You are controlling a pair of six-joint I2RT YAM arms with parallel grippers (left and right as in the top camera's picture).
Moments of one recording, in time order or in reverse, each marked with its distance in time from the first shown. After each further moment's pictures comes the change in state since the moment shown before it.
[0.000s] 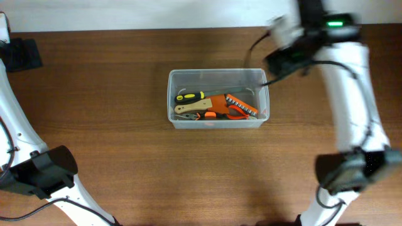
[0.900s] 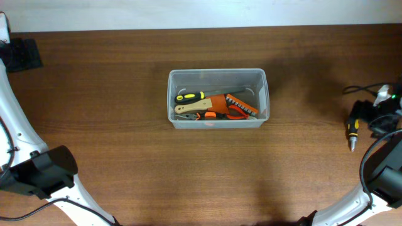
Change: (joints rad) left arm 0.000 0.000 0.000 0.000 0.000 0.000; right arm -0.663 0.053 -0.647 0.264 -0.009 0.307
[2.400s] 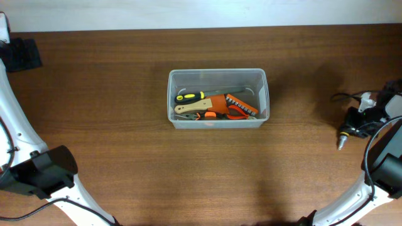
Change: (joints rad) left arm 0.000 0.000 0.000 0.000 0.000 0.000; right arm 0.006 0.099 -0.093 0.179 -0.117 -0.091
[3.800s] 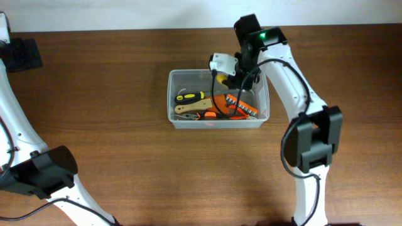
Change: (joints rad) left arm 0.000 0.000 0.000 0.000 0.000 0.000; right arm 0.903 0.155 0.644 -0.278 -0.049 -0.897
